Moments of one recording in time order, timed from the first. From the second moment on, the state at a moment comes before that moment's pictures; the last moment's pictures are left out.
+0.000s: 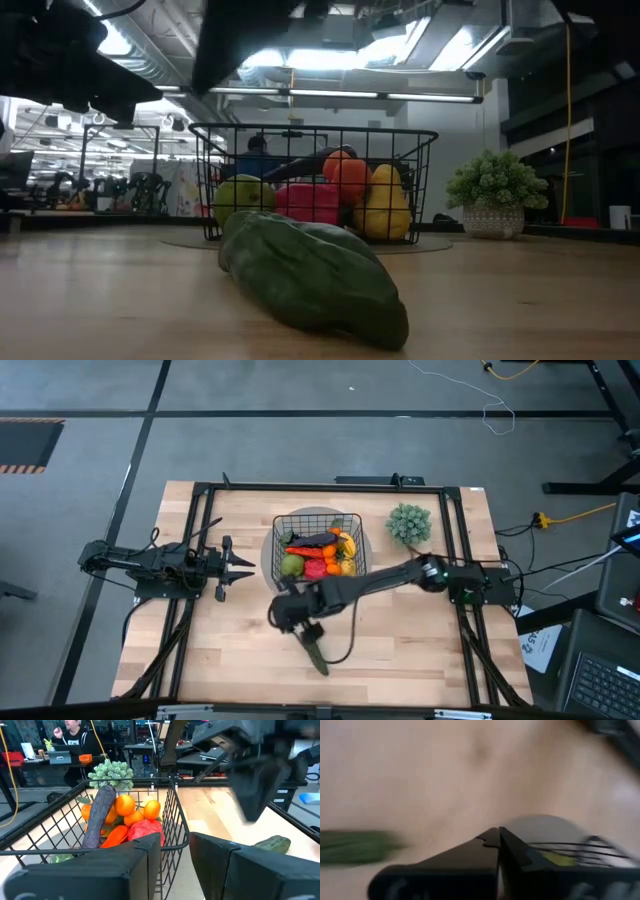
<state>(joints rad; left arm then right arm) -0.12 0.02 0.01 0.04 -0.17 0.01 0.28 2.40 2.35 -0.99 0.26 -0.37</state>
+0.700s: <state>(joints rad) -0.12 0.02 0.01 0.04 -0.17 0.00 0.40 2.32 2.18 -1.21 -0.65 -0.75</state>
